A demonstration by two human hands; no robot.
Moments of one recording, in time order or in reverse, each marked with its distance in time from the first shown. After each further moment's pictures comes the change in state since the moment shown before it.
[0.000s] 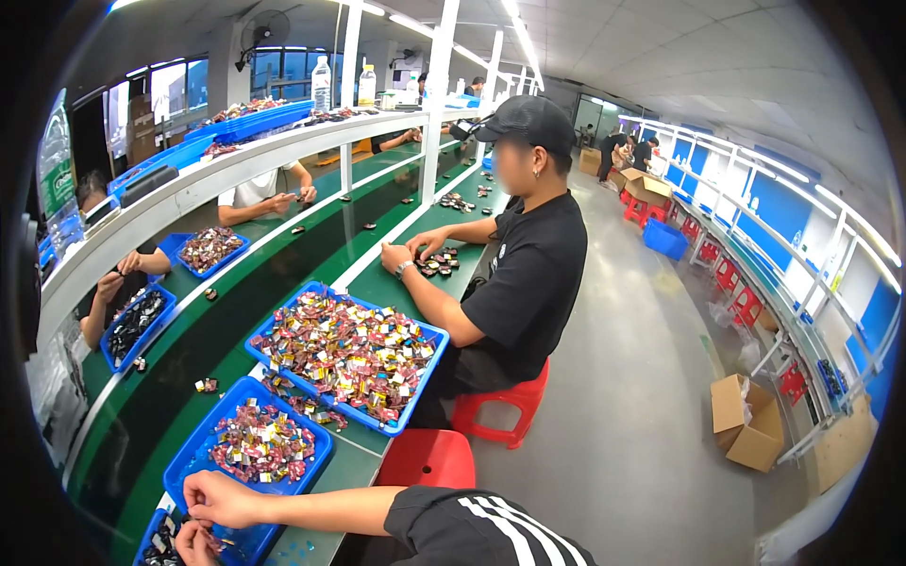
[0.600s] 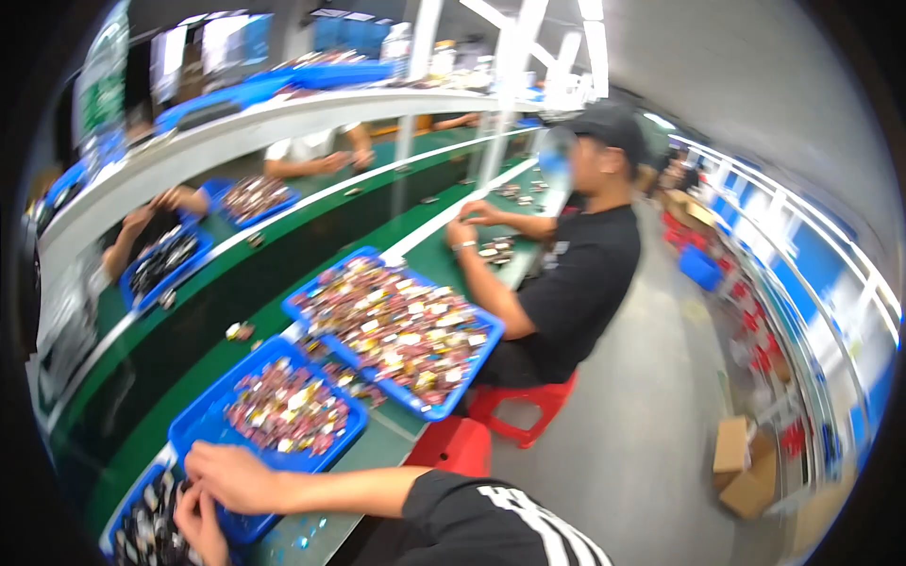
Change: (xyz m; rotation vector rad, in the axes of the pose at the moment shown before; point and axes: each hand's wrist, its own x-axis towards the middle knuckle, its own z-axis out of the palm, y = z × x) left_hand -0.010 0.005 0.008 0.245 0.272 0.289; right_hand 0.003 0.002 0.027 -0.473 -0.032 -0.324
